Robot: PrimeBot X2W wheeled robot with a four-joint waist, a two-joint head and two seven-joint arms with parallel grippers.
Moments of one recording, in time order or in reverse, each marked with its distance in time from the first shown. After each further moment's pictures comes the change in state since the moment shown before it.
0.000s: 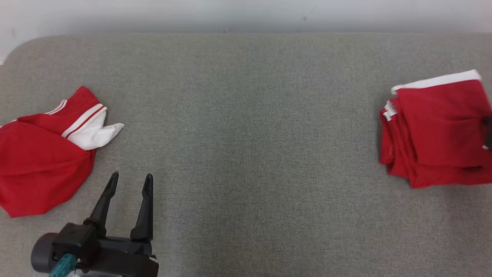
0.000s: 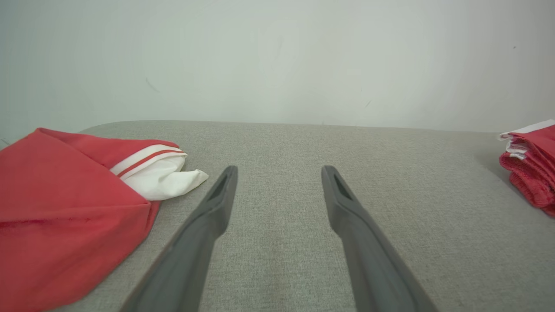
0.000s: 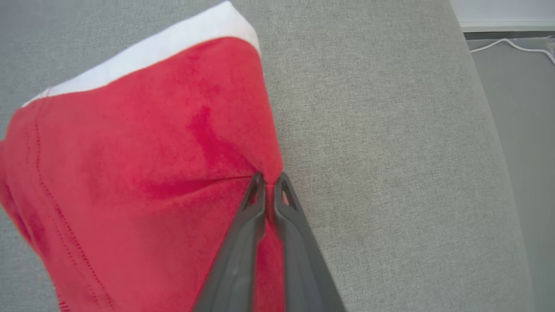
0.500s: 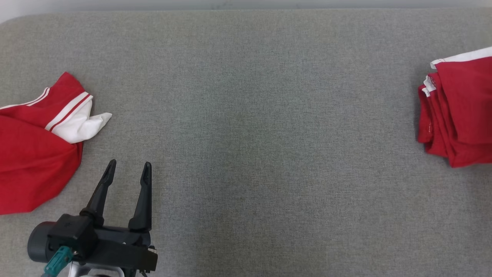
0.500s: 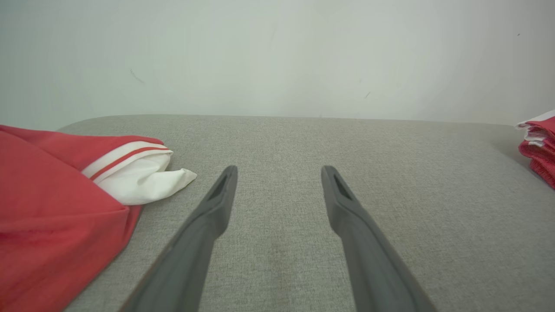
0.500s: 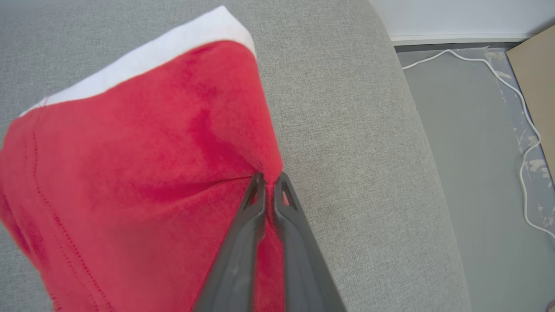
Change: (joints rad) left arm -0.041 0.010 0.002 -0.022 0.003 -0.001 0.004; right arm -0.094 -0.090 -0.013 0.033 -0.045 -0.003 0.000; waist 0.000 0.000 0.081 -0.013
